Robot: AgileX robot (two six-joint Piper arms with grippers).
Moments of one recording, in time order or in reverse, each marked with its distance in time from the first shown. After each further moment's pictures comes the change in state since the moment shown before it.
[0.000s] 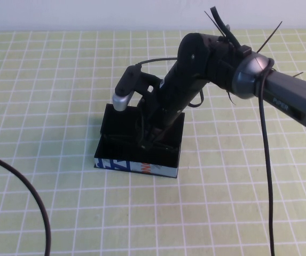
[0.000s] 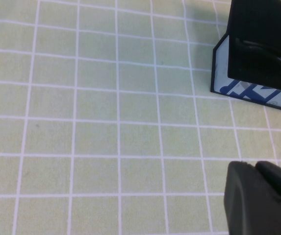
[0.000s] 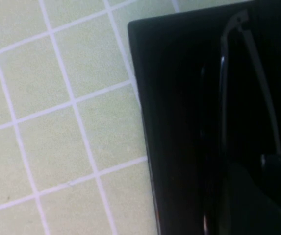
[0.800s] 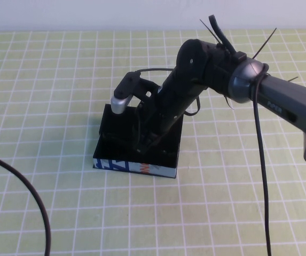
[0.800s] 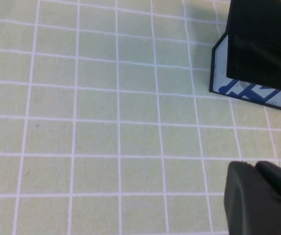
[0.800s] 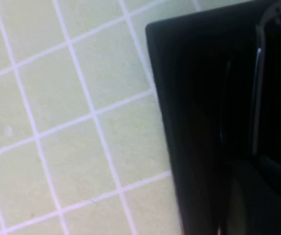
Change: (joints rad) right arm -0.004 0.033 0.000 0.076 0.011 0.002; left arm 0.000 0.000 0.000 0.000 0.000 0.000
